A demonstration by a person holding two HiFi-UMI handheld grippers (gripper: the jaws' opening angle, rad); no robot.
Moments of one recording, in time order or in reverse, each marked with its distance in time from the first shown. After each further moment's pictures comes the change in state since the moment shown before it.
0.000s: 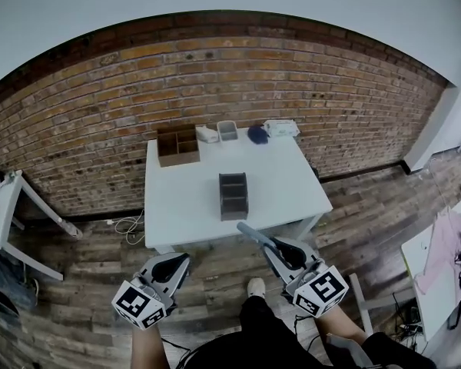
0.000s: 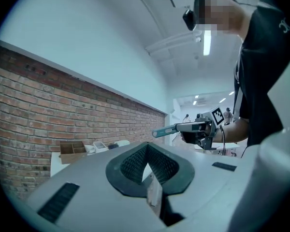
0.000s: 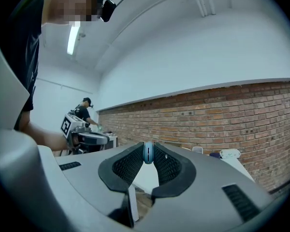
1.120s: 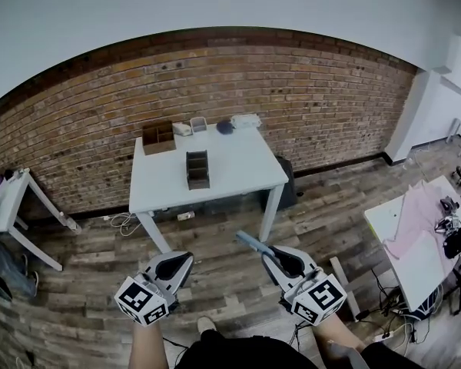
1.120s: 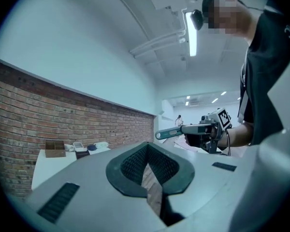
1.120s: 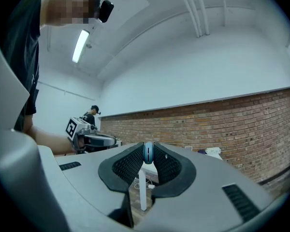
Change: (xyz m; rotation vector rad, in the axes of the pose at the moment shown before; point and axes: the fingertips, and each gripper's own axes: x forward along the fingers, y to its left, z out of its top) left arm -0.040 -0.252 0.019 0.027 -0.010 -0.060; right arm -0.265 0.080 0.017 0.020 -0.070 -0.050
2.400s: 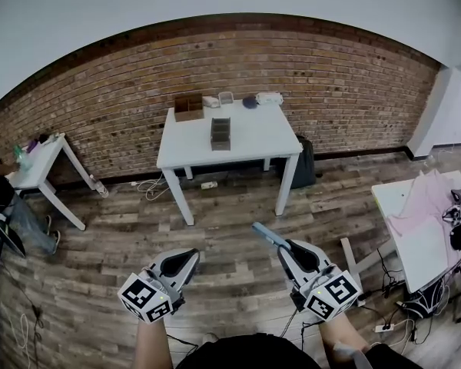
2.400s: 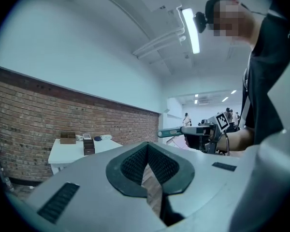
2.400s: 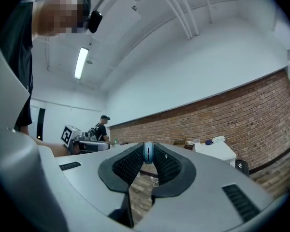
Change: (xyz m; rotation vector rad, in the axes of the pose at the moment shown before) left arm -0.106 -0.156 -0.003 -0.055 0.033 0.128; right arm -0.142 0.077 0.001 0.145 -0.032 0.065
